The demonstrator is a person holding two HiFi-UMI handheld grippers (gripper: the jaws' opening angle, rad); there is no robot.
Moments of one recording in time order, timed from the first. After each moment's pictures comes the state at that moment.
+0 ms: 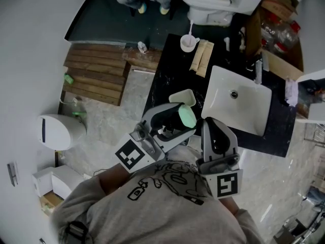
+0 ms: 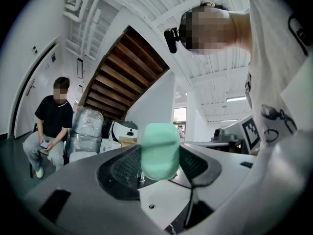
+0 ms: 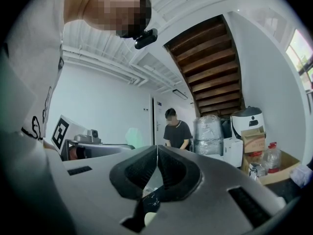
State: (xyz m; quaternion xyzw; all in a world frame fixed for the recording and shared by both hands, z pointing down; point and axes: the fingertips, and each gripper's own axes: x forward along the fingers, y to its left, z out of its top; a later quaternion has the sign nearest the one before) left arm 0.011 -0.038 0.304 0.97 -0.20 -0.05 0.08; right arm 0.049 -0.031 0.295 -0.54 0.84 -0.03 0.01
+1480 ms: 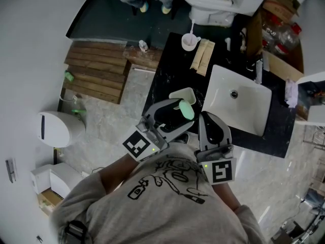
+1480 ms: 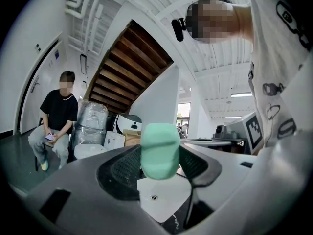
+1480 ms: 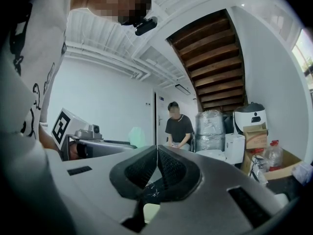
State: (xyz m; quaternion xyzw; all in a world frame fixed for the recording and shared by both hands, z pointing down) left arm 0.011 -0.045 0.349 0.97 -0.22 -0.02 0.09; right arm 0.044 -0.037 0.340 -0.53 0.85 -0.03 -0.01
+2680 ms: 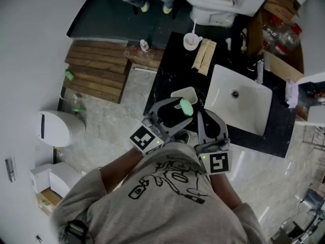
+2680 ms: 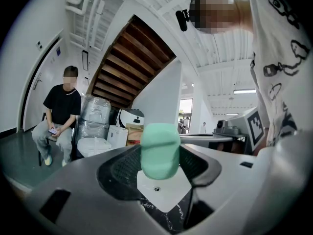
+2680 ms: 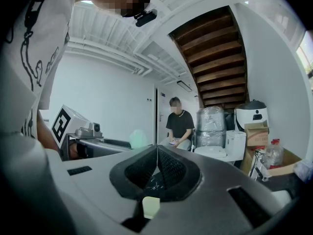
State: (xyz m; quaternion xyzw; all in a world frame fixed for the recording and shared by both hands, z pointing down) left arm 0.006 -0.051 0.395 0.97 -0.23 0.00 0.09; right arm 0.037 -0.043 0.378 -0.52 0.85 -0.03 -0.03
